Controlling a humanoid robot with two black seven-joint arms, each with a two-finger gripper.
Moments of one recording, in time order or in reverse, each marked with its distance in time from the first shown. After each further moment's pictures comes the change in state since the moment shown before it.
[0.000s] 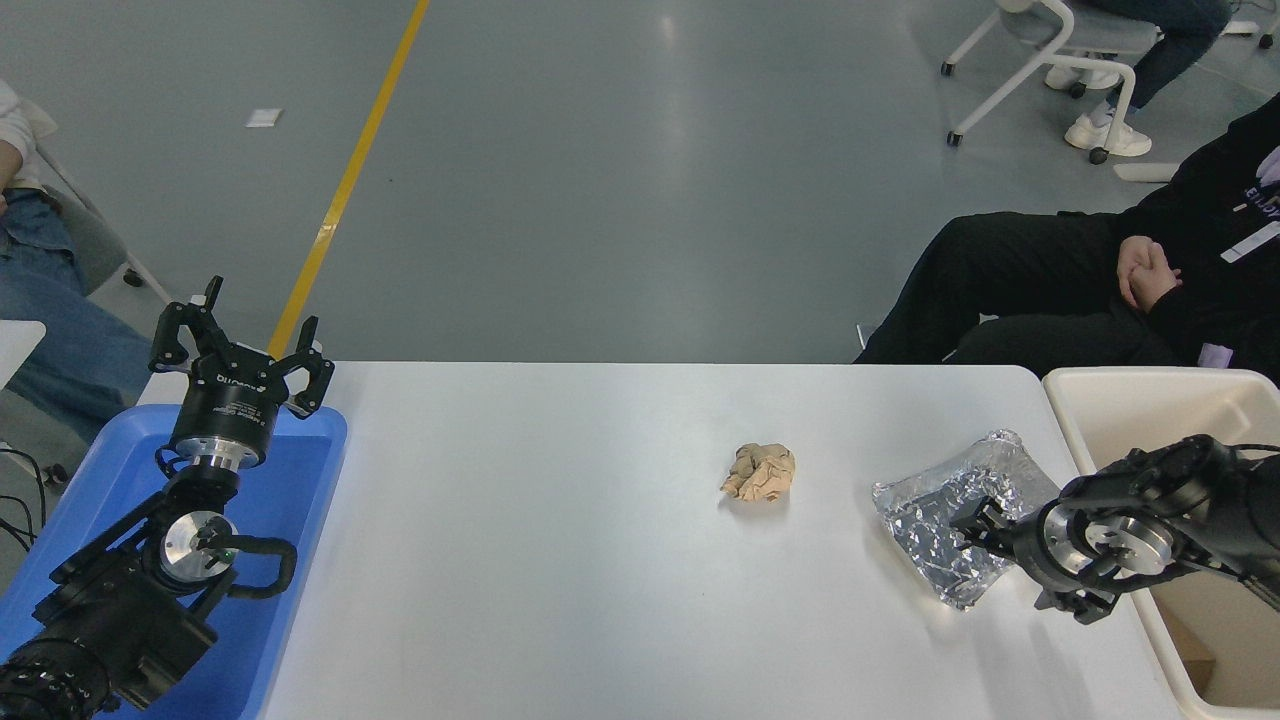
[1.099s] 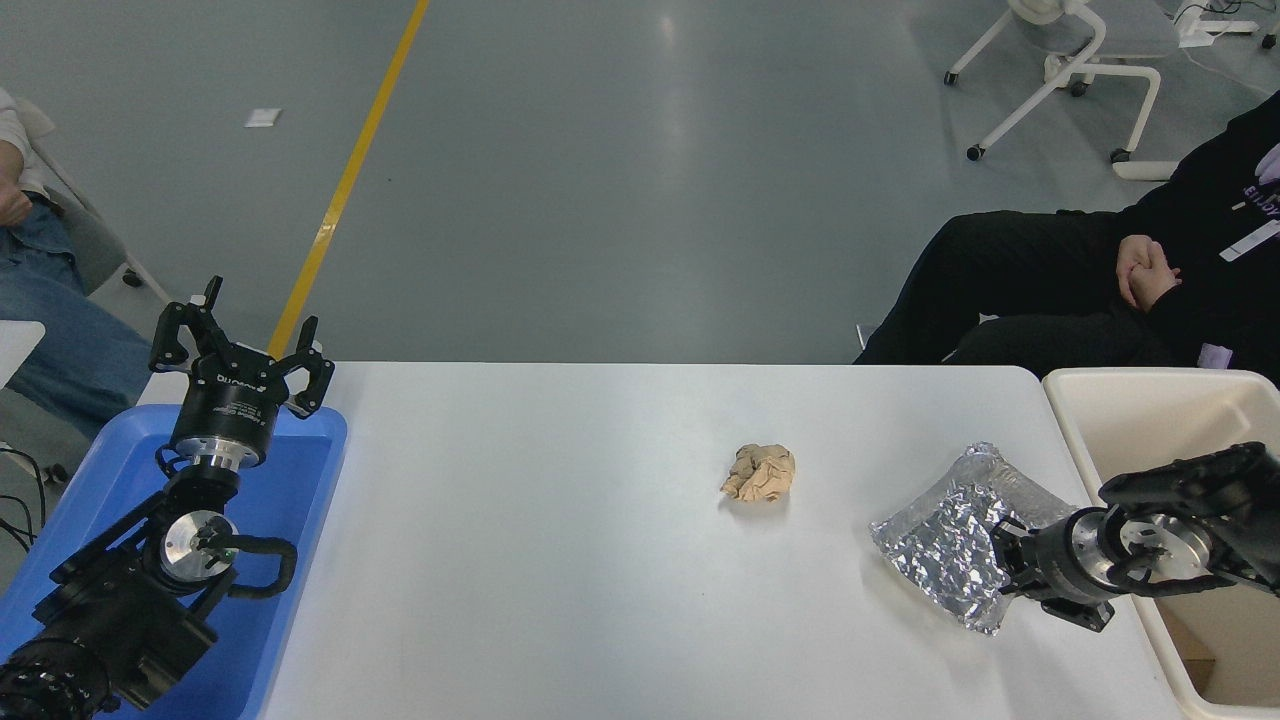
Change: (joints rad) left arm 0.000 0.000 0.001 0.000 0.000 0.000 0.000; right arm 0.032 -0.104 -0.007 0.040 0.048 0.125 -0.002
